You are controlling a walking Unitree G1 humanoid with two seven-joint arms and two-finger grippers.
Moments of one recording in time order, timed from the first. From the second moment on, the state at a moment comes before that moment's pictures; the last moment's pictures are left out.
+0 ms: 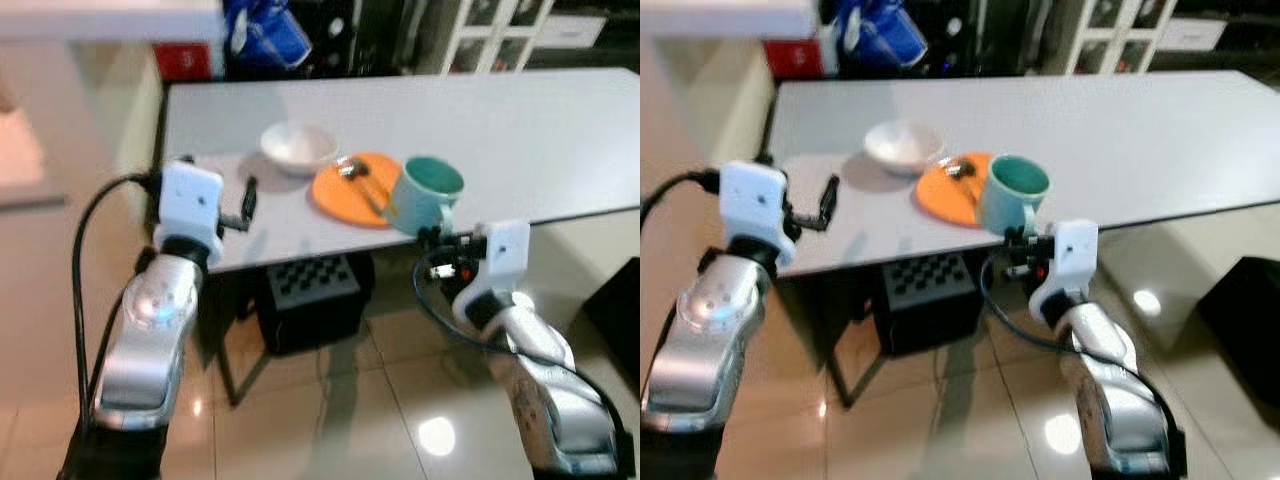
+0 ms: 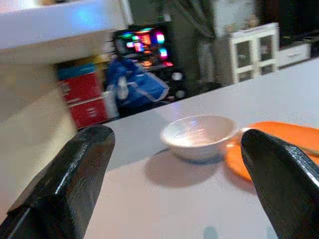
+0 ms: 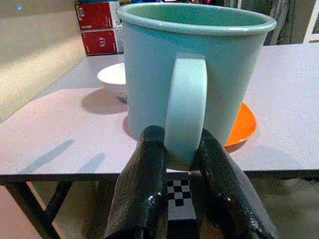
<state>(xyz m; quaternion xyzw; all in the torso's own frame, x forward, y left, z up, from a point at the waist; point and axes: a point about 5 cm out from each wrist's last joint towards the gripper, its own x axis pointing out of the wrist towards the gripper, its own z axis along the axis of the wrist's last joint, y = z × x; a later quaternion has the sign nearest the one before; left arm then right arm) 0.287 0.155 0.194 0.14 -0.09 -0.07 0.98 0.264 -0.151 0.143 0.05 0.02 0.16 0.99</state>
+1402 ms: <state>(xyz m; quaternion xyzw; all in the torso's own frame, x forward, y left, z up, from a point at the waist) 0.249 0.143 0.147 0.15 -0.02 -0.18 0.97 0.258 -0.141 0.107 0.02 -0.01 0.26 0.96</state>
